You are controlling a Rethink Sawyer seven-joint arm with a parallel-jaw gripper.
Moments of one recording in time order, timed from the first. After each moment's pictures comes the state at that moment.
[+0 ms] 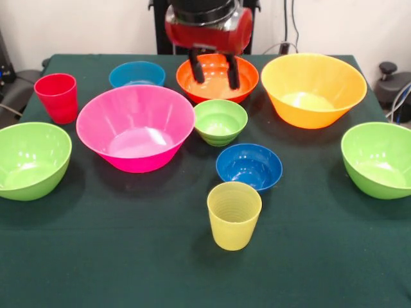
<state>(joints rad) -0.26 -0.63 -0.06 1.51 0.24 0.86 1.77</state>
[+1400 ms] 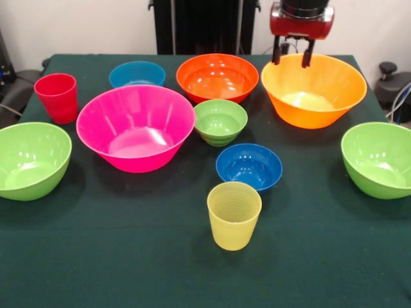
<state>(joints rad) -0.01 -0.69 -0.05 1.96 0.19 0.44 1.77</state>
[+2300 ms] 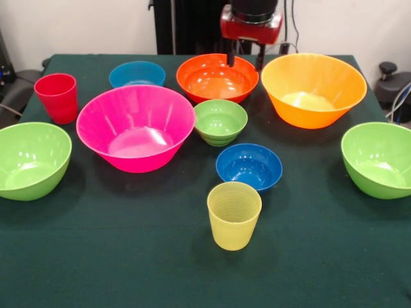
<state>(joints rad) -0.17 -0.66 -0.05 1.98 0.06 0.39 1.77</state>
